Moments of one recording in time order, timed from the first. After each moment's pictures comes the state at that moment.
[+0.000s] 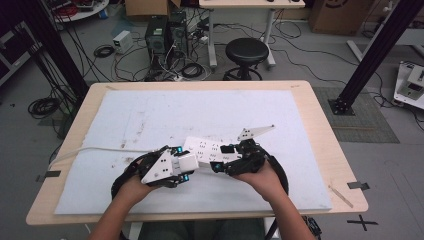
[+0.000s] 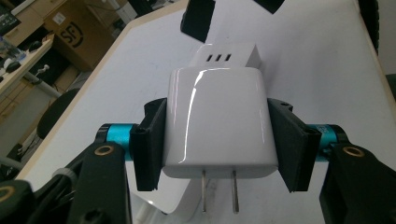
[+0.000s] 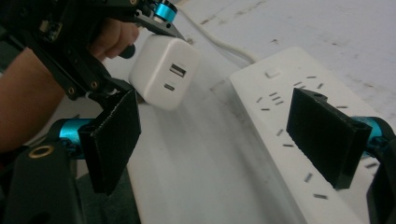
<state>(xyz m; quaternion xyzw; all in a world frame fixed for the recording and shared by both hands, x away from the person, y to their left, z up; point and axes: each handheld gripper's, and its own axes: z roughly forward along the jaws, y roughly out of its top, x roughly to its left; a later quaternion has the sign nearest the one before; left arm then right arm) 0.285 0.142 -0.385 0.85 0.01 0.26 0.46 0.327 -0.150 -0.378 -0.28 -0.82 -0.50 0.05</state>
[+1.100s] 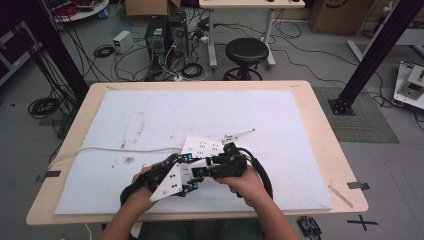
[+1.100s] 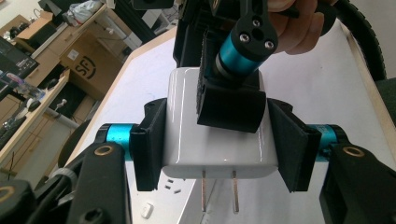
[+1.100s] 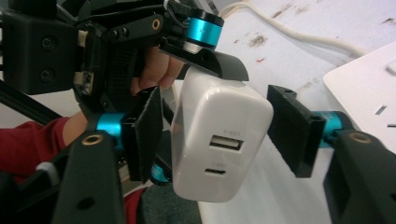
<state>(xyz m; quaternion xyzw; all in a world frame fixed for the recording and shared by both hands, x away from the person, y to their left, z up) 0.264 0.120 -0.390 0.83 -0.05 0.30 0.47 0.329 -0.111 -0.402 -0.25 -0.78 -0.54 0.20</state>
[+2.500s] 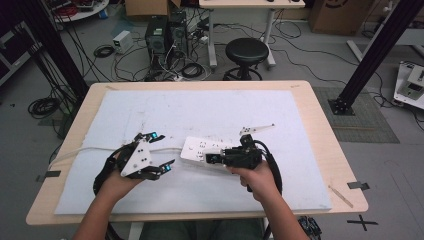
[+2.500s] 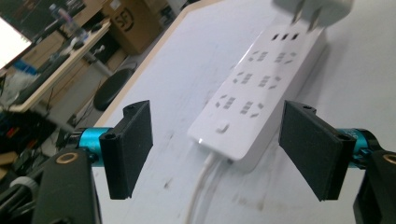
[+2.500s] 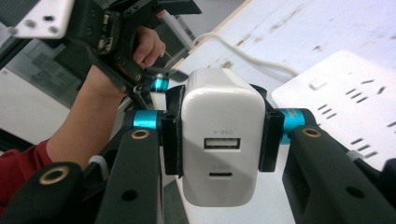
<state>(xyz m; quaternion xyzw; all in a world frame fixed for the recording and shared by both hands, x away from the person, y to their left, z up) 0.295 0.198 -0.369 0.83 0.09 0.33 0.44 0.334 -0.148 -0.383 -0.31 -0.75 -0.56 0.16</state>
